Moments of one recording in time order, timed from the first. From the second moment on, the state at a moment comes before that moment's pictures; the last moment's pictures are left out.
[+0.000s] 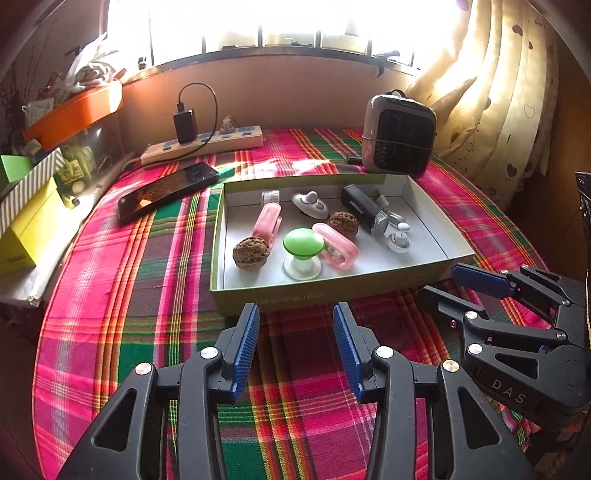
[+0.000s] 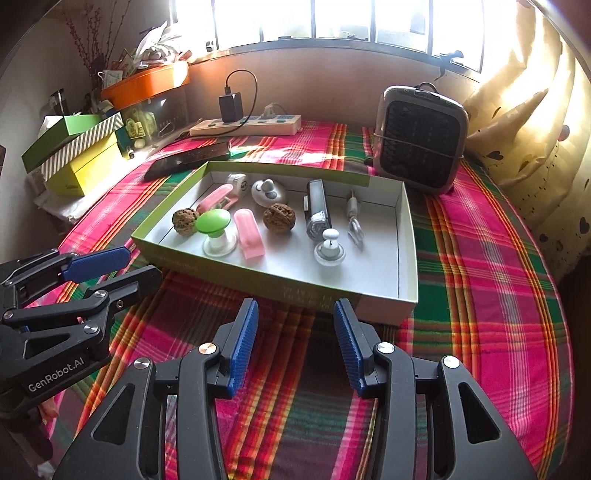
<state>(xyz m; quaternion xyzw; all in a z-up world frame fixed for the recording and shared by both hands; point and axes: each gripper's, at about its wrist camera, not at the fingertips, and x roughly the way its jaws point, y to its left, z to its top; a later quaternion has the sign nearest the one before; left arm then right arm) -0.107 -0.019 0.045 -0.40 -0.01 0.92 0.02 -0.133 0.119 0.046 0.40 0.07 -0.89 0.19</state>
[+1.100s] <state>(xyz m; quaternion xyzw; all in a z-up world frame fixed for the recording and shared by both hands) -0.093 -0.009 0.009 -0.43 -0.01 0.90 0.00 -0.115 0.130 0.021 0.43 0.06 -0.89 0.15</state>
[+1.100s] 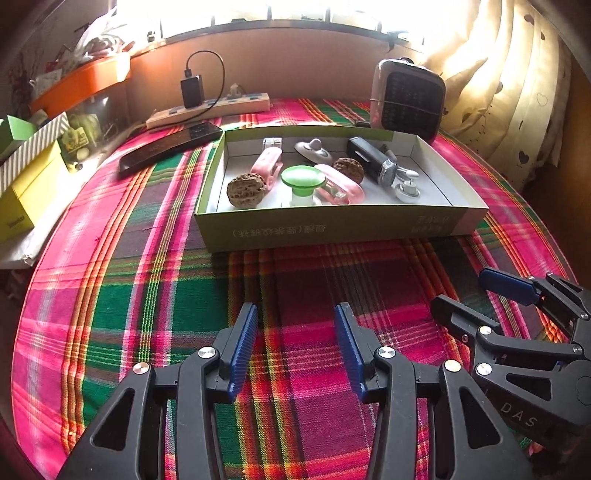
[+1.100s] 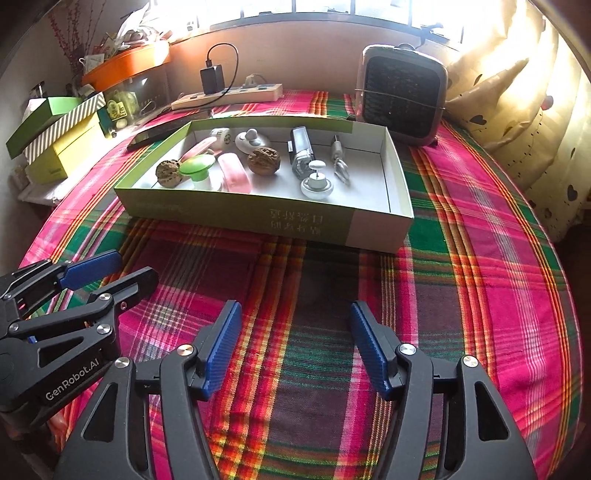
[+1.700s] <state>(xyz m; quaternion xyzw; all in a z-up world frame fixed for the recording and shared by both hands) -0.090 -0.004 0.009 -0.43 -0.01 0.90 -0.03 -0.116 0.133 0.019 0.43 0.07 -0.89 0.14</state>
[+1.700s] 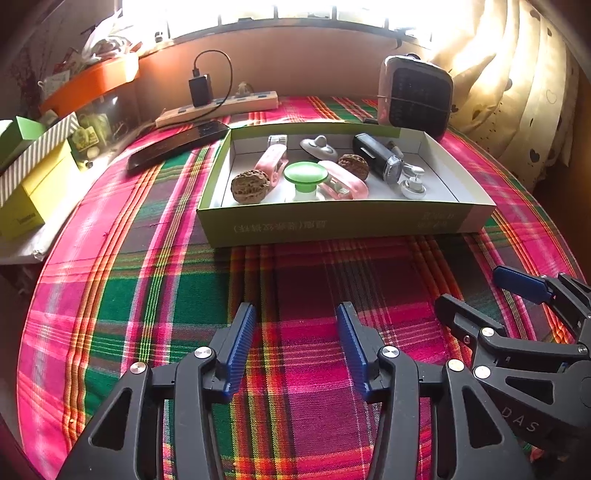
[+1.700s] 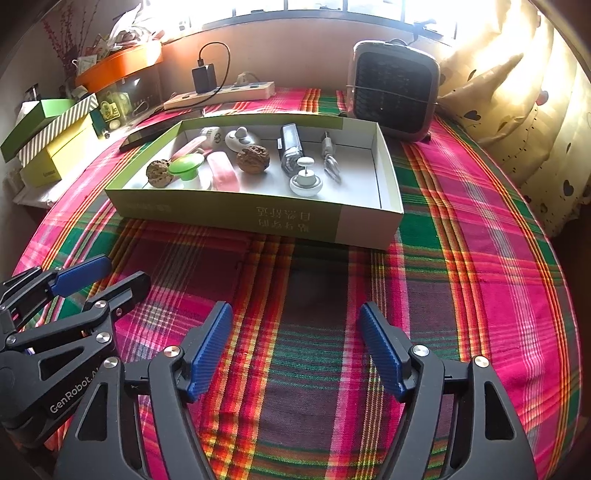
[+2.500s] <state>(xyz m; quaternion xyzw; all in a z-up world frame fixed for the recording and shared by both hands) -0.085 -0.001 0.009 -0.43 -0.01 0.90 -0.04 -0.114 0.135 0.019 0.43 0.07 -0.89 0.14</state>
